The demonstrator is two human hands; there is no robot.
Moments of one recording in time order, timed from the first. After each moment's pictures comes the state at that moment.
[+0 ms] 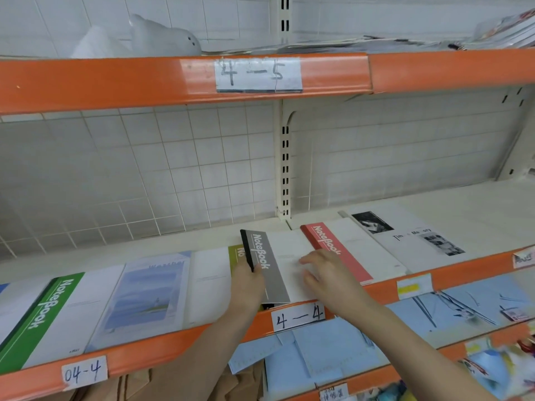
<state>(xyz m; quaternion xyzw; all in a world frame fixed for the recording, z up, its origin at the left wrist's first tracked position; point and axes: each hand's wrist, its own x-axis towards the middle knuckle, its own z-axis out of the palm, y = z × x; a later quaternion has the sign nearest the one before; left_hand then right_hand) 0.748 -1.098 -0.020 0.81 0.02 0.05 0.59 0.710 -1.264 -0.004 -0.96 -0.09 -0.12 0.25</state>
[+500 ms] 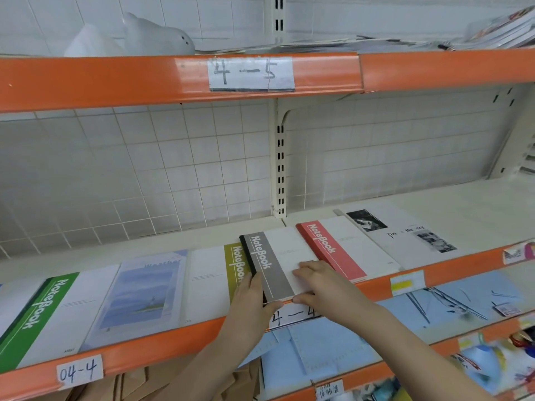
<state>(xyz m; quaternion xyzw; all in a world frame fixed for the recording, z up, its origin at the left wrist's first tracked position) 0.714 -1.088 -0.044 0.93 -0.15 0.03 0.33 0.699 -1.264 -0.003 -0.98 -0.14 -0.02 0.12</state>
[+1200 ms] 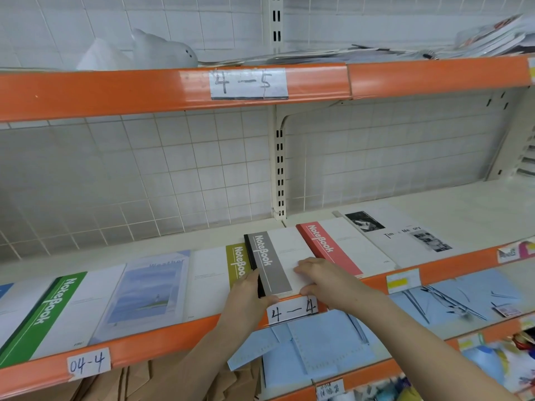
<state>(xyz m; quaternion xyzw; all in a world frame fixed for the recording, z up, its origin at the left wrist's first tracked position) 0.713 -1.085 -0.029 0.93 -0.14 0.03 0.34 0.705 -1.272 0.008 -0.98 -0.14 0.04 0.13</state>
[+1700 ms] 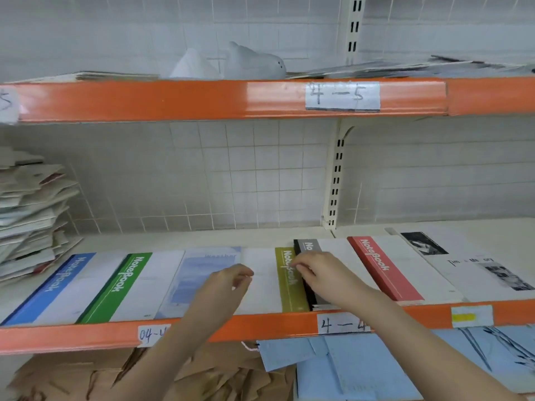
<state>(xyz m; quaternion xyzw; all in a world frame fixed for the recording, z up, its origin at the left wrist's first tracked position) 0.693 -0.965 0.012 0.94 -0.05 0.08 0.34 0.724 -1.184 0.035 -0.94 -0.25 -0.06 0.21</state>
